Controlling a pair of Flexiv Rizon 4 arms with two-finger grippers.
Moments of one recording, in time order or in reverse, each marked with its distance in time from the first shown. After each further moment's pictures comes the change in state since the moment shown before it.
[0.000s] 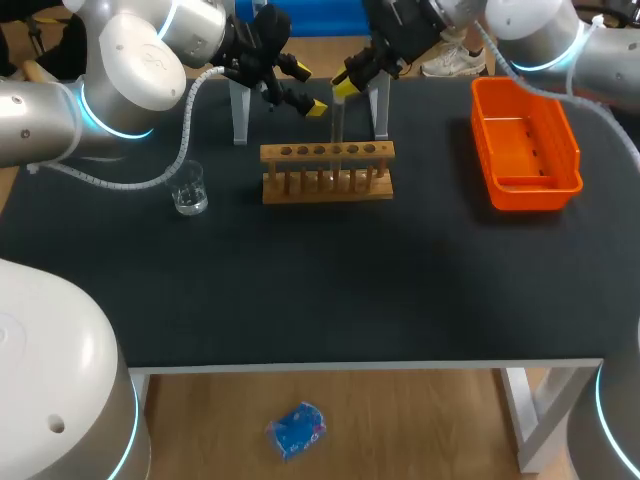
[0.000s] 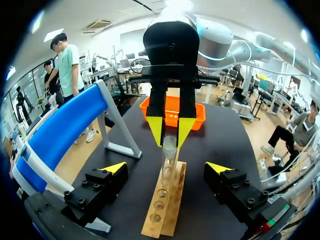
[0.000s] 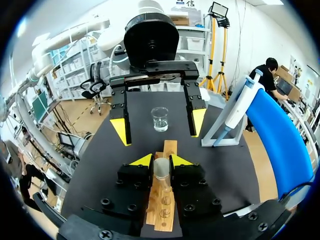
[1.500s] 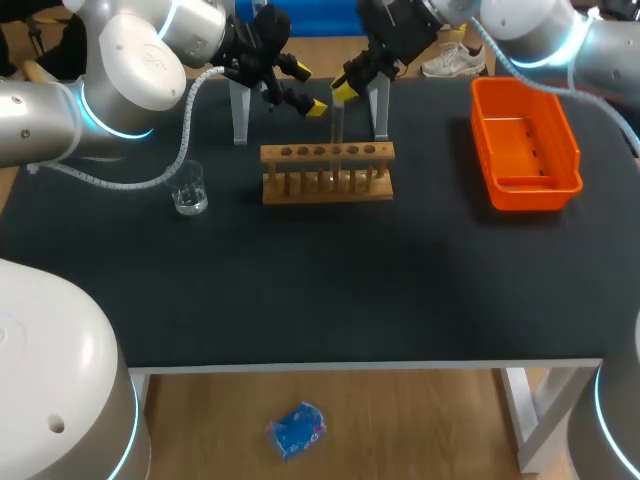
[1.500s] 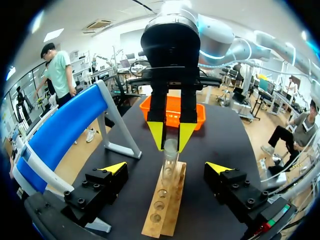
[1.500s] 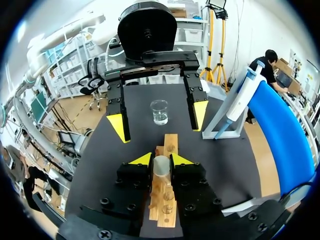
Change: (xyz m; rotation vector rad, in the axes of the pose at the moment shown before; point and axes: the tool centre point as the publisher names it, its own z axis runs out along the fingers) left arm 0.000 0.000 0.000 0.000 0.000 0.000; right arm 0.002 -0.008 0.005 0.071 -0.006 0.028
